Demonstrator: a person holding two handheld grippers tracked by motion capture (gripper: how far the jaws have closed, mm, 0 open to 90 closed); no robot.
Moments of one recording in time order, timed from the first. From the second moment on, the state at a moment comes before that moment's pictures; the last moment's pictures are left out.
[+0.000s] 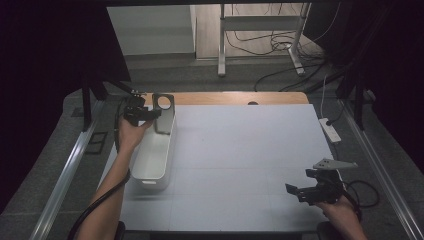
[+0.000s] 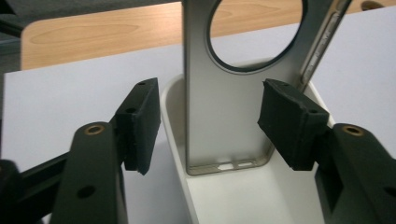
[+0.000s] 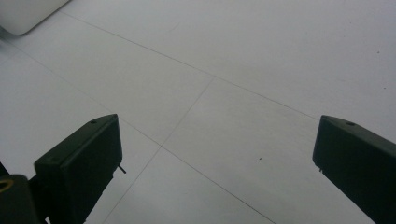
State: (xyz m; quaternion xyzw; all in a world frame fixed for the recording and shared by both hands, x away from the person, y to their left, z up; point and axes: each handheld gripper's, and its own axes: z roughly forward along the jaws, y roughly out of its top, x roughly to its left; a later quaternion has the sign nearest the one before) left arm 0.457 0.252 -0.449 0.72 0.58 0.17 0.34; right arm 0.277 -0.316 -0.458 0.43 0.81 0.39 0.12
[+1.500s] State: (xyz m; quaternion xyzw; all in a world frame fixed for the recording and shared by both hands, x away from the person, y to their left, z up) left arm 0.434 0.255 -0.445 0.75 0.51 0.14 0.39; right arm 0.276 -0.316 -0.458 0.43 0.81 0.39 0.12
